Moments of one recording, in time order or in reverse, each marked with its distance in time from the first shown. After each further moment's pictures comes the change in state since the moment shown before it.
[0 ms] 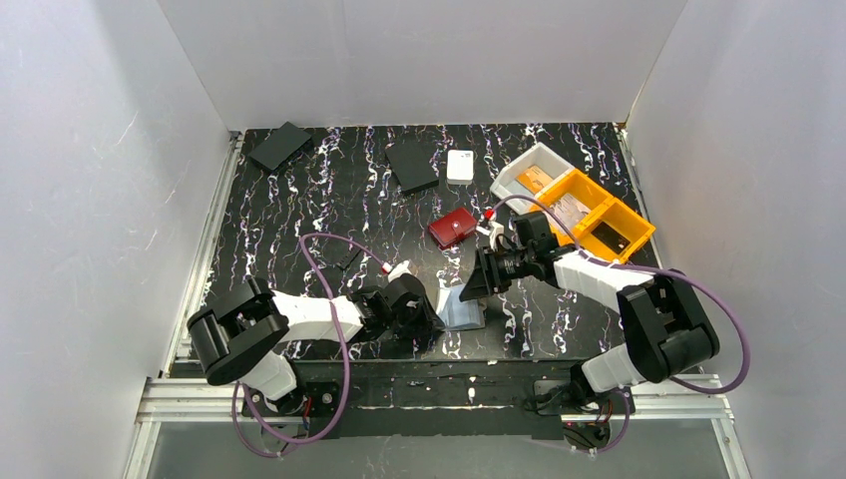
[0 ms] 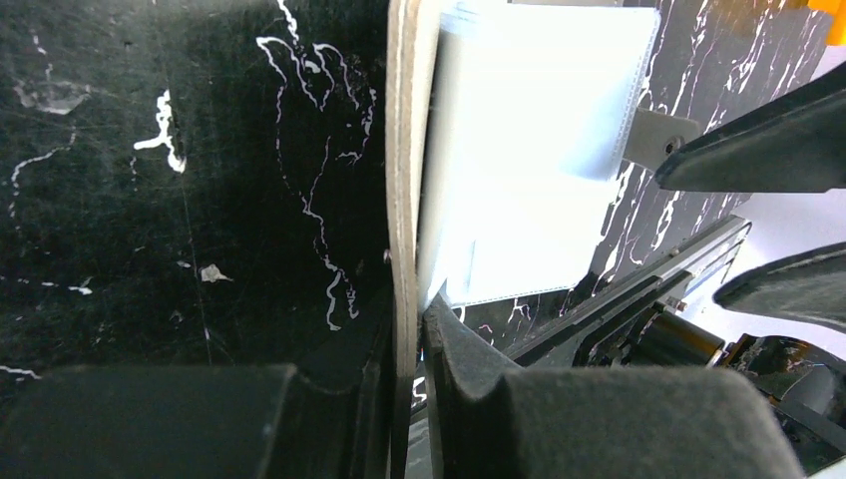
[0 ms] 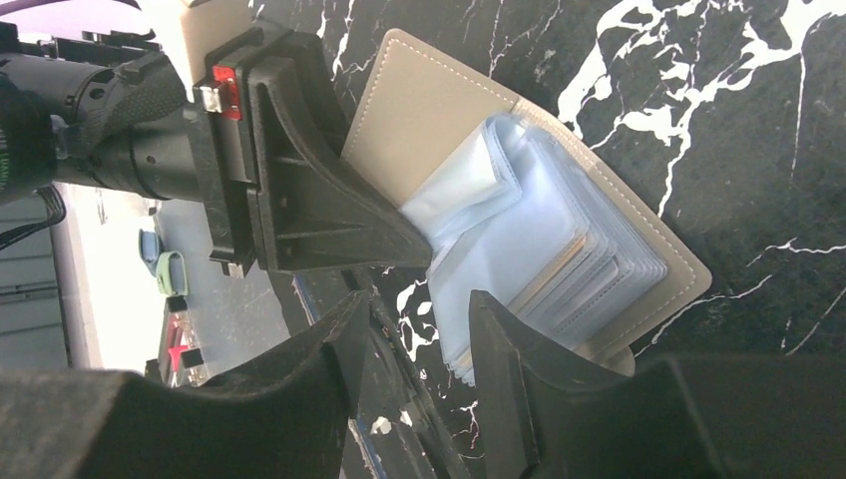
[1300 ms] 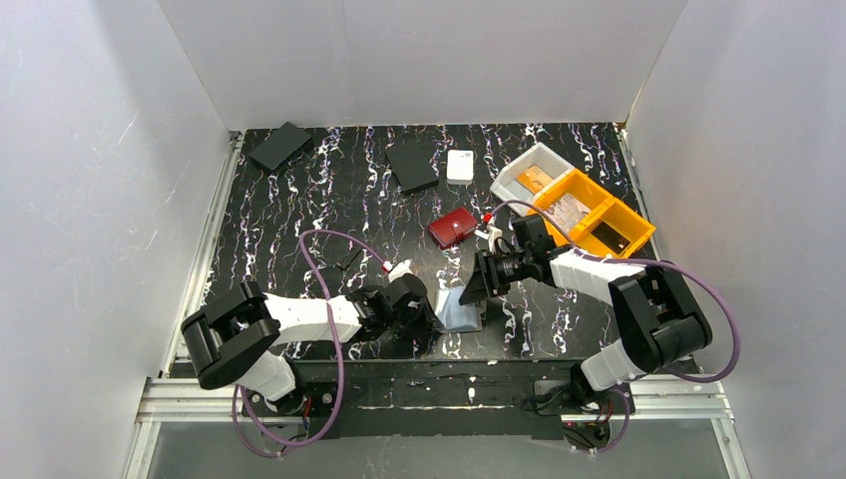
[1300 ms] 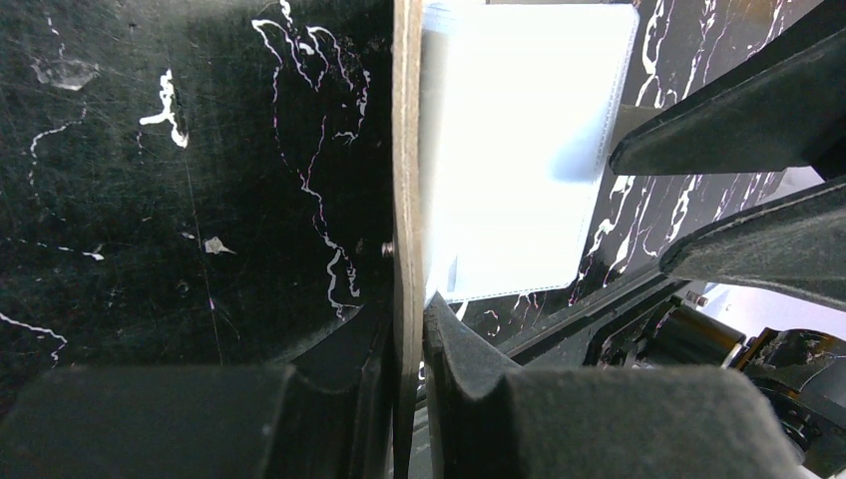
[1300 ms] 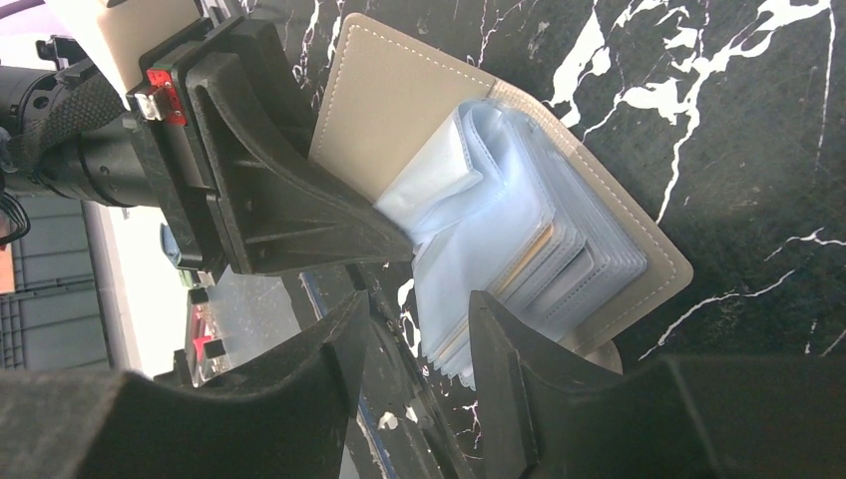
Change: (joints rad) left arm -0.018 -0.036 0.028 -0.086 -0.025 0.026; right arm -0.006 0.055 -0.008 0.014 -0.026 0.016
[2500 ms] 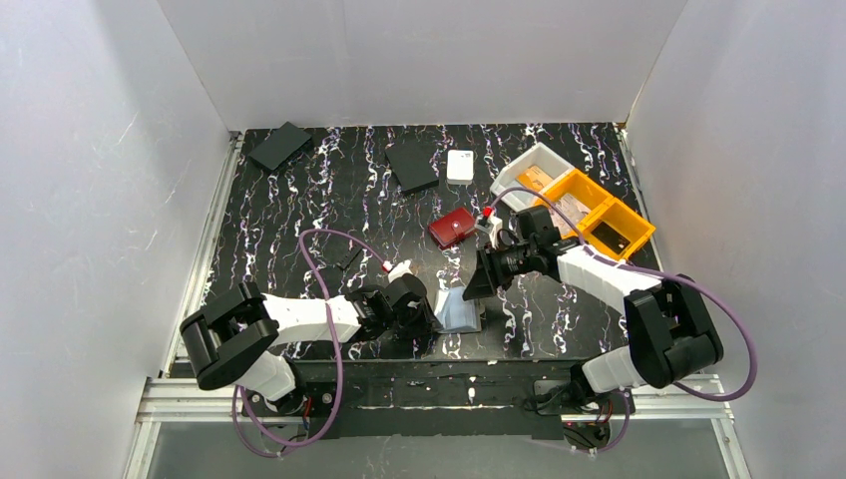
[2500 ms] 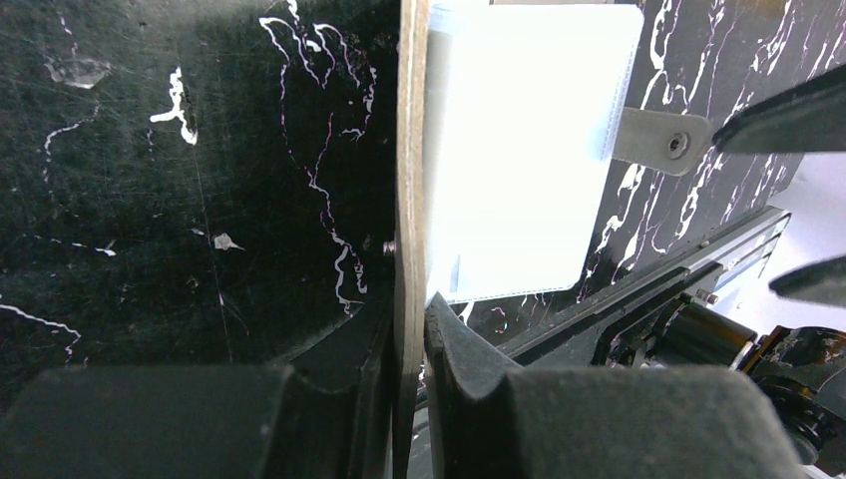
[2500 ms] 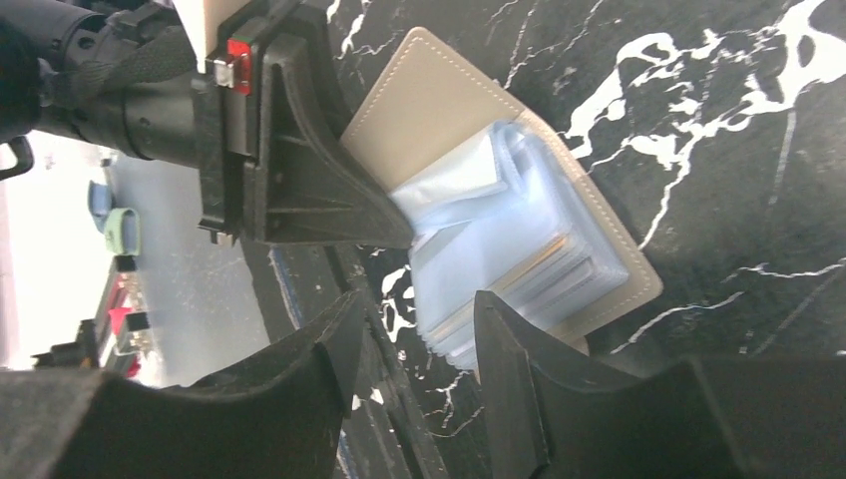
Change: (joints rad) left arm 0.000 -0.007 0.000 -0.016 -0.001 0.014; right arm -0.002 -0.073 0.084 -0.171 0.013 -0.234
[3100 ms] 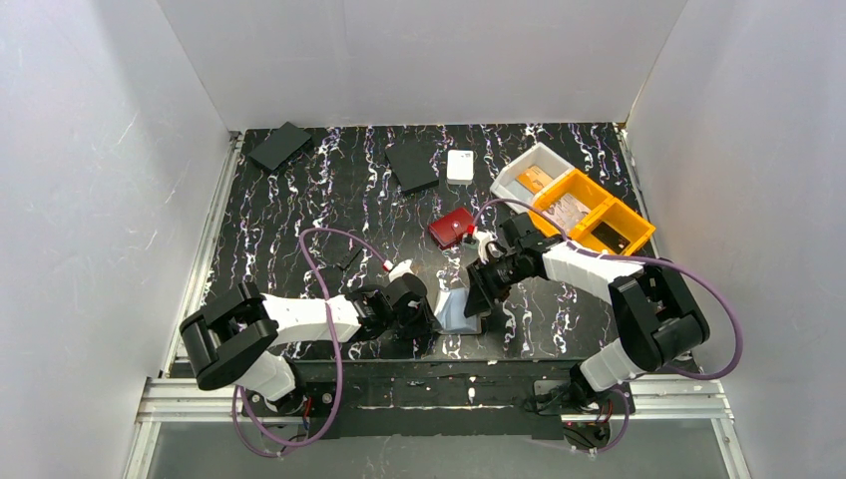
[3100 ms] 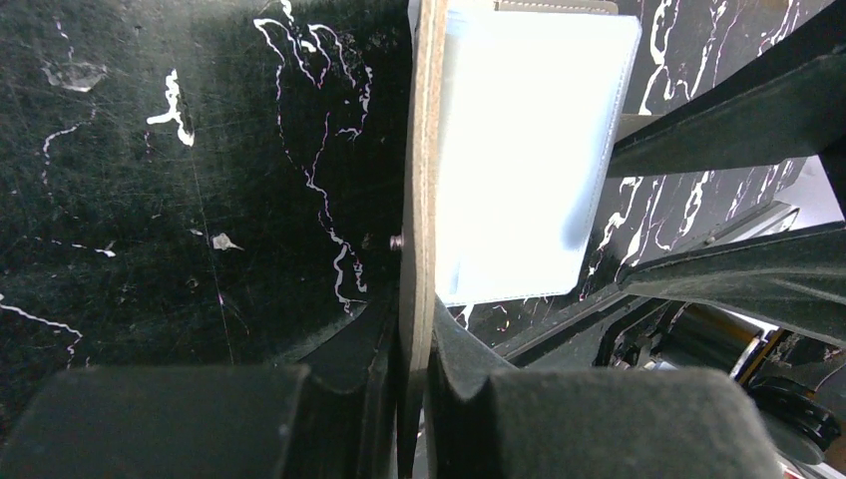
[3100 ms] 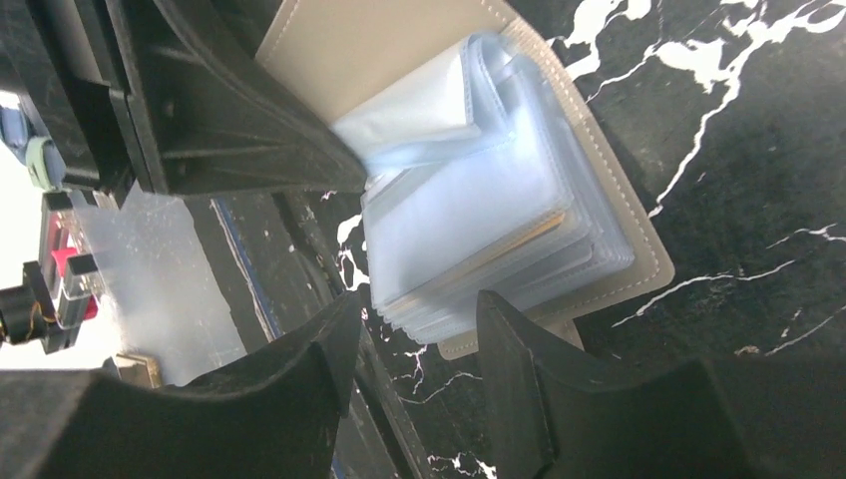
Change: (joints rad) left arm 0.000 -0.002 0.005 -0.009 0.000 0.017; right arm 0.071 0.088 0.023 -0.149 0.088 -0.144
